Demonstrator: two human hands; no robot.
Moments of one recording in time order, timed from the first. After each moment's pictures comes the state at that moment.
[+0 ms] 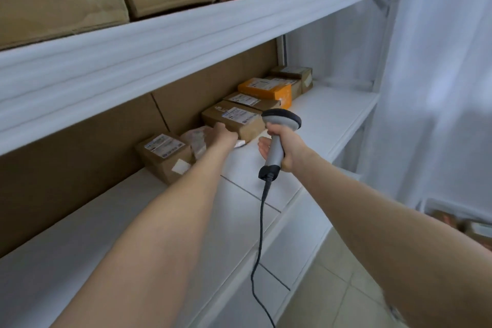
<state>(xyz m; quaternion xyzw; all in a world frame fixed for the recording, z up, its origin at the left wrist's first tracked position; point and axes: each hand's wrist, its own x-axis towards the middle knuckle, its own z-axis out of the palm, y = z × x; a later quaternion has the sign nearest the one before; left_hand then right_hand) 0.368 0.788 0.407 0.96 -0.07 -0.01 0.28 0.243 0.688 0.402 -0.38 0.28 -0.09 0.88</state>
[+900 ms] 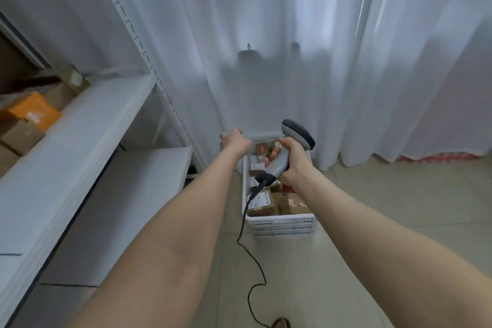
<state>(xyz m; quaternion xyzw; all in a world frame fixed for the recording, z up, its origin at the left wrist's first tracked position) -0.078 0.420 0.286 0.85 -0.39 -0.27 0.22 -0.217 0.424 0.272 -0.08 0.42 -0.37 0.82</state>
